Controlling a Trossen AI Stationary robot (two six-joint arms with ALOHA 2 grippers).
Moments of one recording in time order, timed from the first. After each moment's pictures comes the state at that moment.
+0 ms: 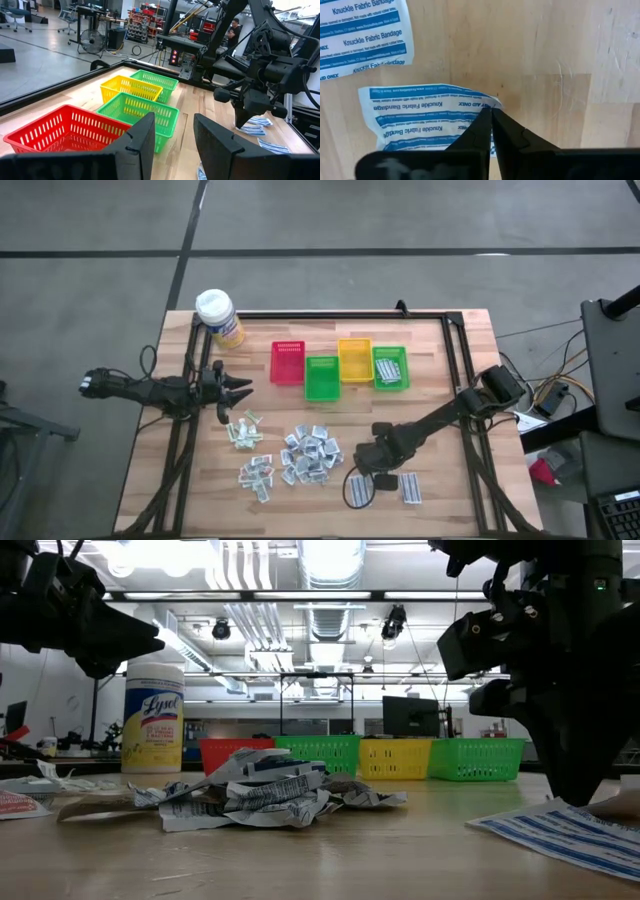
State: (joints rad) left arm -0.21 0.10 0.04 -0.04 -0.45 -0.24; right arm 0.46 1.93 1.13 -0.72 -0.02 0.51
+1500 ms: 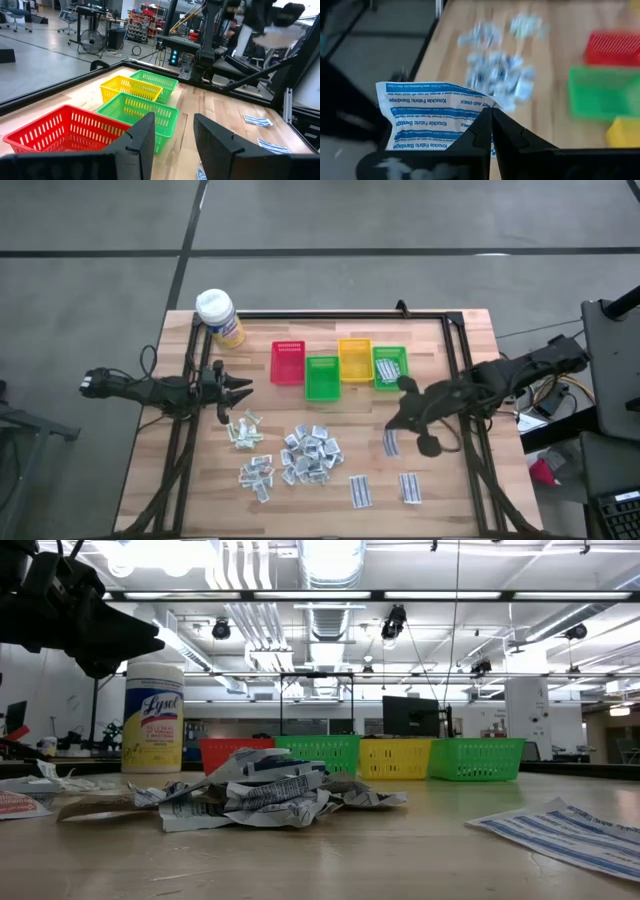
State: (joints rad) left arm -0.21 0.10 0.04 -0.03 -0.45 -0.24; right arm 0.38 1.10 1.12 -0.65 0.08 0.23
